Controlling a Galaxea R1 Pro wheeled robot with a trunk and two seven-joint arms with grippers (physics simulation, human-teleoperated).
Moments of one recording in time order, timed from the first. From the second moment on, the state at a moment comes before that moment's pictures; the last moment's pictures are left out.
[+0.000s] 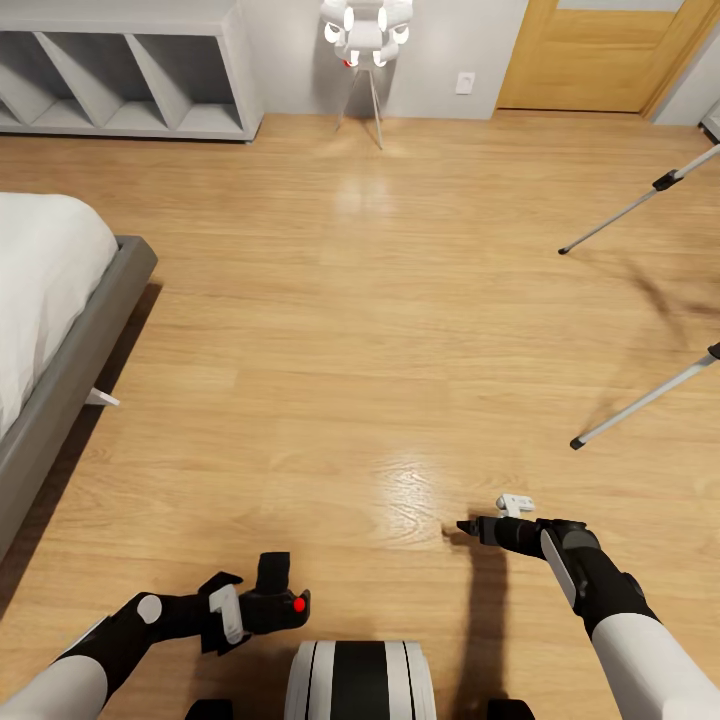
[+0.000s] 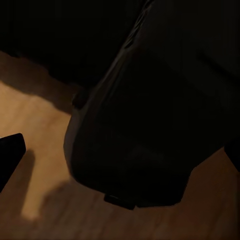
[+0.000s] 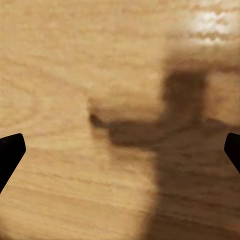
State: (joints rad) left arm -0.62 0.19 0.04 -0.36 -0.83 -0.38 -0.70; right arm -0.65 -0.14 -0.15 -0.74 0.01 0.59 0.49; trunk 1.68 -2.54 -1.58
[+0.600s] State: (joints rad) left arm -0.62 0.16 0.04 -0.37 -0.82 -0.37 -0.82; right arm -0.65 -0.14 -0.15 -0.74 0.01 0.59 0.49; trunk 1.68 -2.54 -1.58
